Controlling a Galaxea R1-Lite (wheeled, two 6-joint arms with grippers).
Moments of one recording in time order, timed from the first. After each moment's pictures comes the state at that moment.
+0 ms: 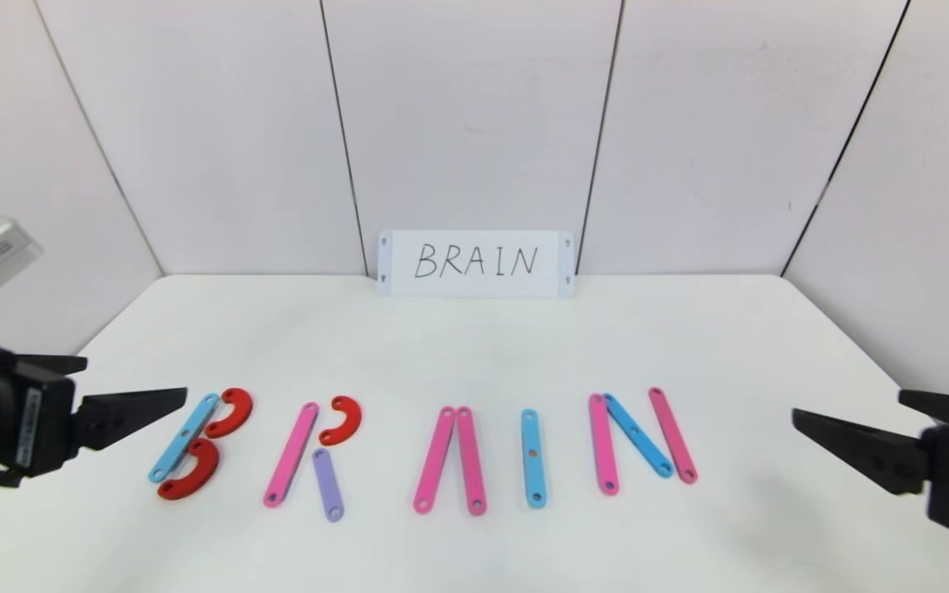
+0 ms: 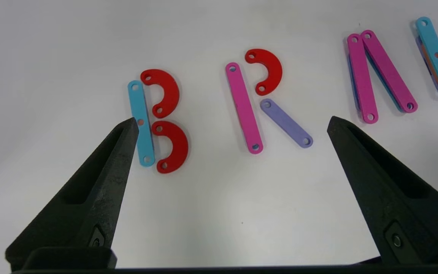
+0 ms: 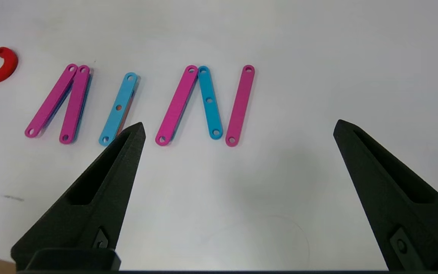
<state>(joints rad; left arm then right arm) -0.11 1.09 -0.86 0.29 -0.11 0.10 0.54 1.03 -0.65 0.09 -0.27 0.23</state>
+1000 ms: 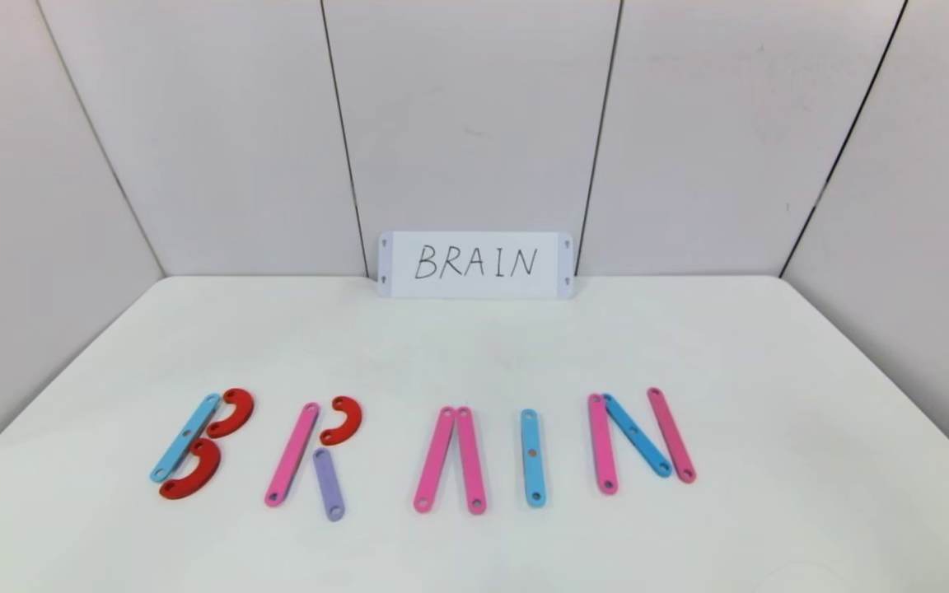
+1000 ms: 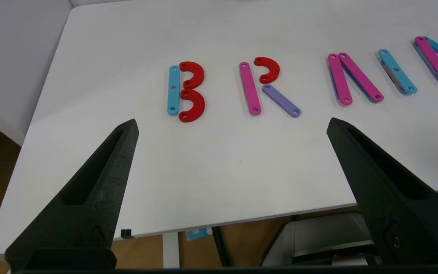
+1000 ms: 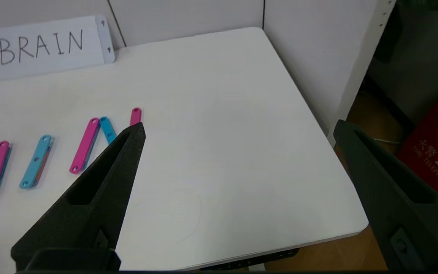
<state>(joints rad) -0.03 0.28 -0.68 0.56 -0.08 0.03 0.13 0.30 -0.65 0.48 -0.30 0.14</state>
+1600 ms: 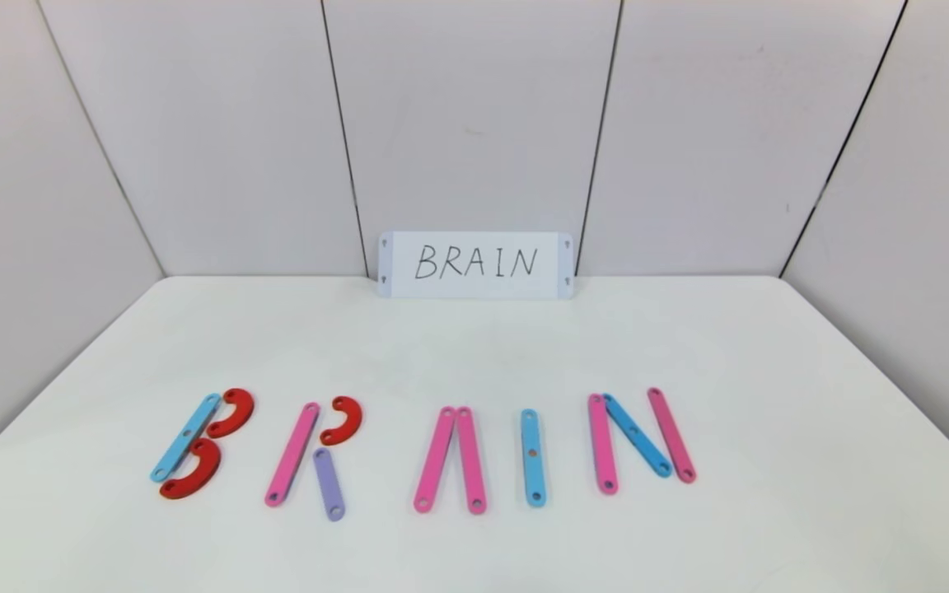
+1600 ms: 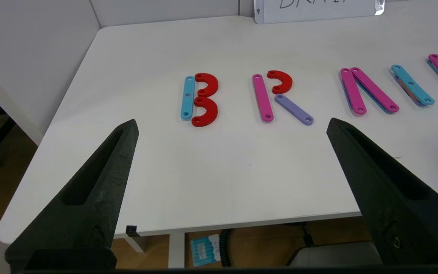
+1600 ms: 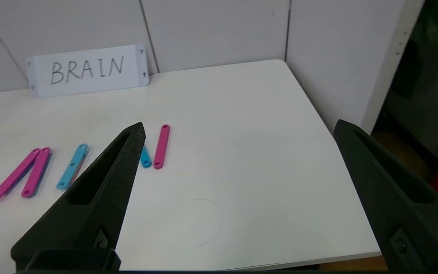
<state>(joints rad) -0.01 0.07 -0.55 0.52 -0.05 0.03 -0.01 0.13 -0.62 0.46 -0.06 0.10</state>
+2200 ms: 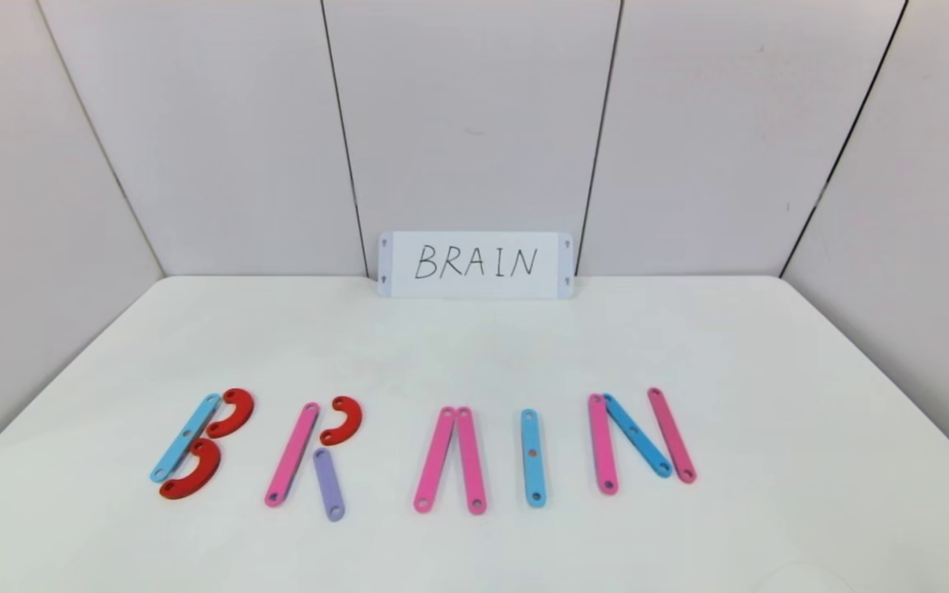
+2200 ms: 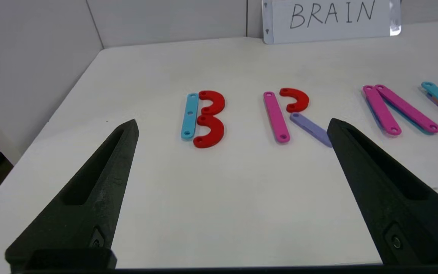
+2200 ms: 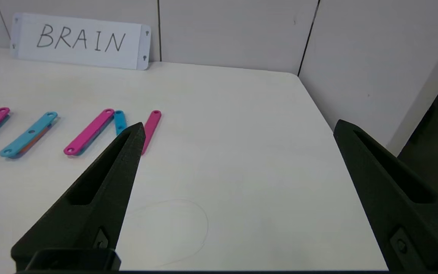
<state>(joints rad) -0.01 0.00 -0.08 0.02 -0.03 0.04 -0.01 0.00 -0.06 -0.06 0.00 -0.07</state>
